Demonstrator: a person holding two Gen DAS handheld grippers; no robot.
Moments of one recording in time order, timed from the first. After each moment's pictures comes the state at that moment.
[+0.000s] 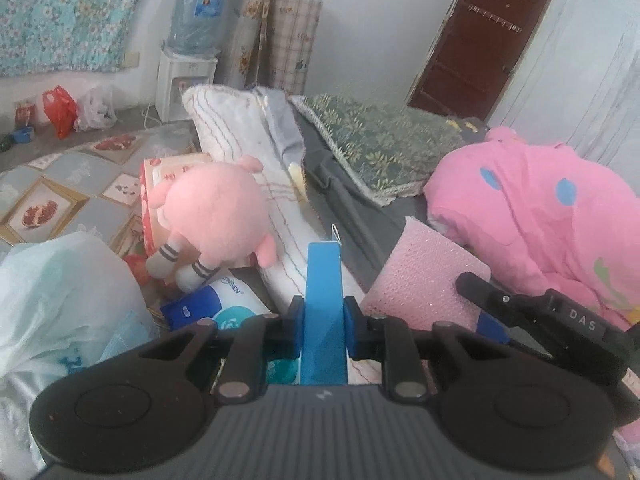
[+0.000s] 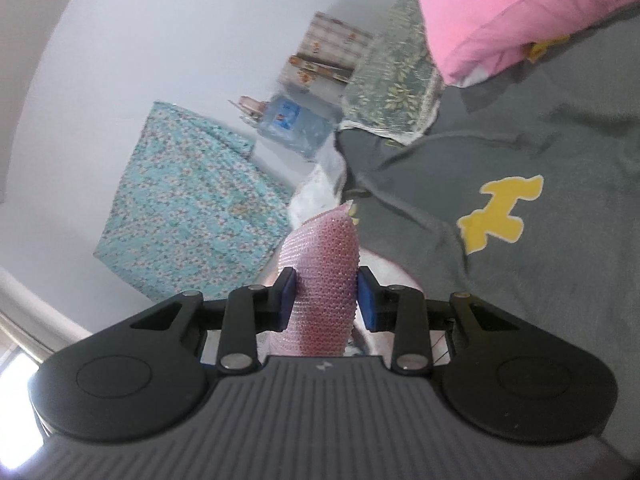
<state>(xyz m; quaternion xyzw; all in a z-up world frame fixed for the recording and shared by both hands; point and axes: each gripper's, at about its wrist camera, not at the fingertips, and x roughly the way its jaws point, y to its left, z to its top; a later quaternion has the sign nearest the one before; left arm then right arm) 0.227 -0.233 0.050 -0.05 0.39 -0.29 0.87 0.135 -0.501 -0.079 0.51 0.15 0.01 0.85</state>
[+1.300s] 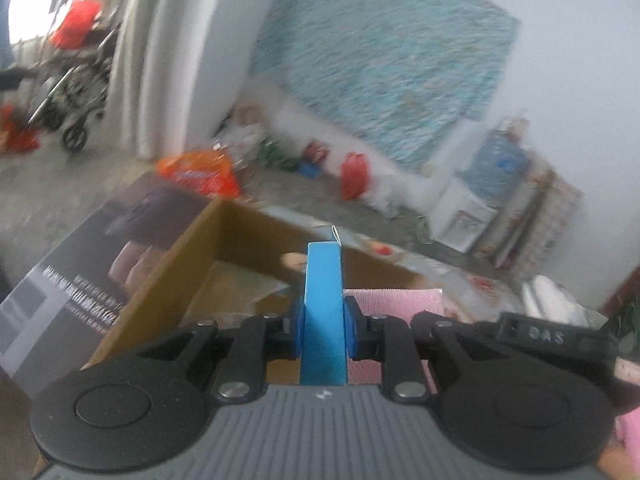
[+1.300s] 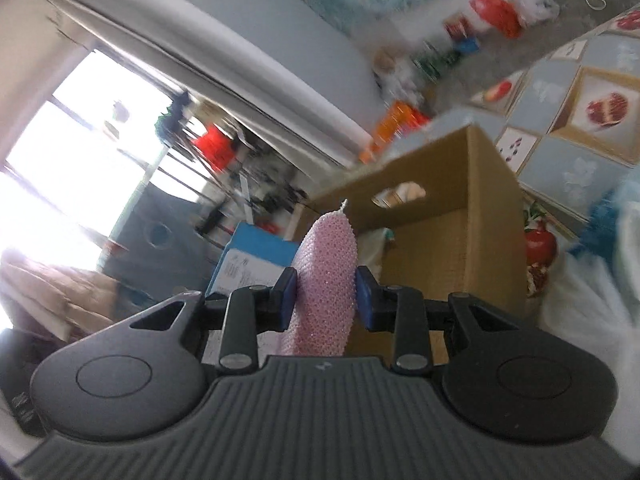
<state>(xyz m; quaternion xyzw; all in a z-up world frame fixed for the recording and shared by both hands) 0.179 0.214 0.101 -0.22 0.31 0.09 0.92 0.290 -0.002 0.031 0.27 0.44 0.35 0.78</state>
